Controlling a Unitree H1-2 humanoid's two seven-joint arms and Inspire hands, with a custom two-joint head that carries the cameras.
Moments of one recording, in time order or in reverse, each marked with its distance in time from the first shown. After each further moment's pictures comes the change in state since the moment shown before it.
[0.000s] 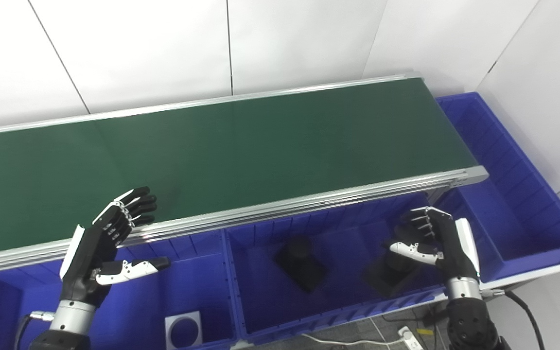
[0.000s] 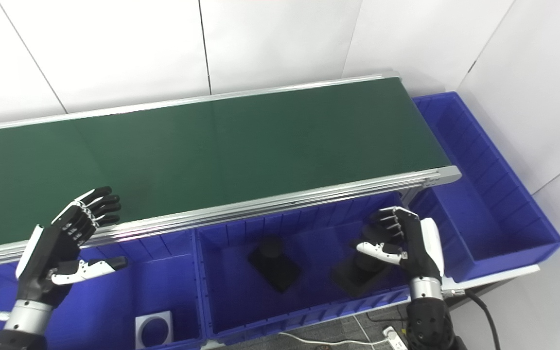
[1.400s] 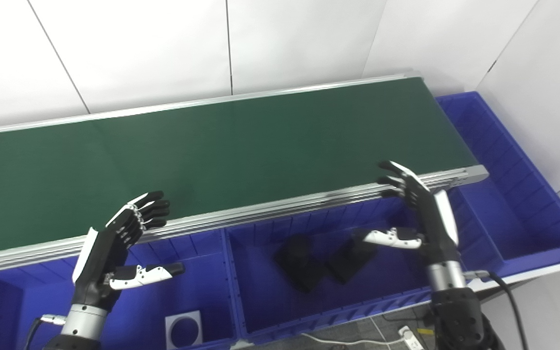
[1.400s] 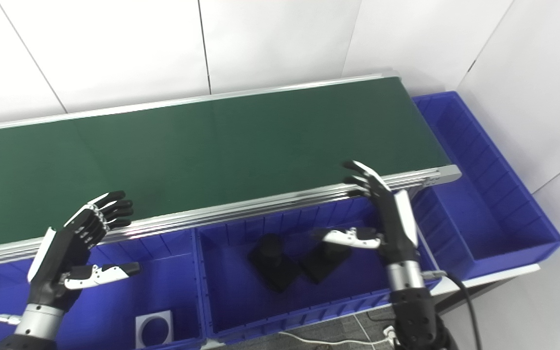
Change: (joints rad) left arm 0.036 -0.046 -0.028 -0.062 0.092 0.023 0.015; right arm 0.004 0.005 0.174 -0.299 0.209 -0.161 0.169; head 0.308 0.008
